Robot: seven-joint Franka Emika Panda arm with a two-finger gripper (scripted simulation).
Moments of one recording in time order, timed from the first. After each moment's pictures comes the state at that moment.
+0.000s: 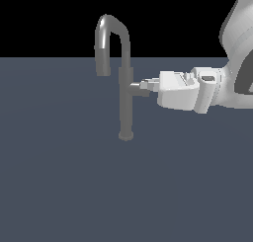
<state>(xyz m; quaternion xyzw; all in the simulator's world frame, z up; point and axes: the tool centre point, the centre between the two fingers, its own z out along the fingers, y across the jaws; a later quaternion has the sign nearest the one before) -0.064 -0.047 0.226 -0.45 0.54 0.43 0.57</state>
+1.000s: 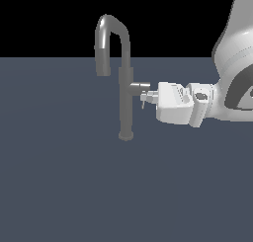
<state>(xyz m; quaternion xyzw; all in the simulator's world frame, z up) -0.052 -0.050 0.189 -0.45 0.53 0.43 0.57</state>
